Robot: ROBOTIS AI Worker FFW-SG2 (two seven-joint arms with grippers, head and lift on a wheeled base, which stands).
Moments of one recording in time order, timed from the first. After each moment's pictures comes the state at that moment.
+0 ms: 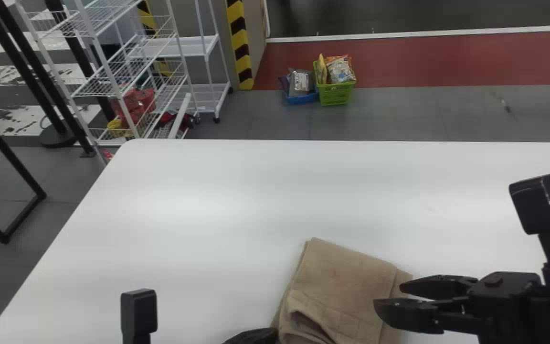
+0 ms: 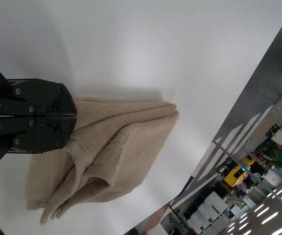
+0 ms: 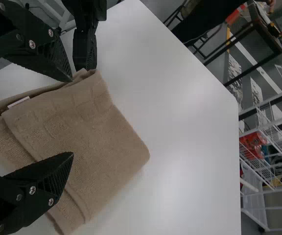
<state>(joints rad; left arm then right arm) 0.61 0.02 0.19 -2.28 0.34 0.96 -0.60 0.13 -0.10 0.18 -2.43 0.61 1.57 1.35</state>
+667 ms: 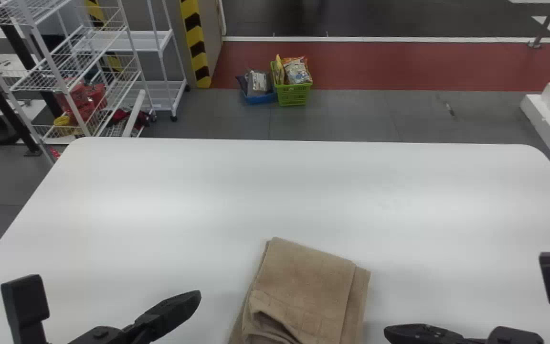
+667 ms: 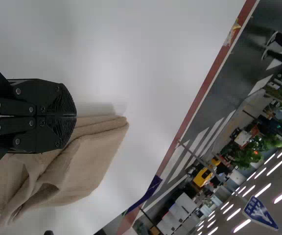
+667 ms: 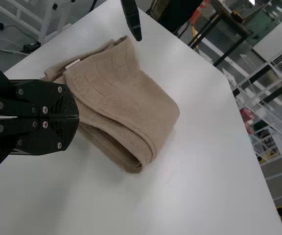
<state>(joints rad) 0.60 0.02 0.36 -2.33 0.47 0.94 -0.61 0.40 -0.02 -0.22 -2.27 0.26 1.08 1.35</state>
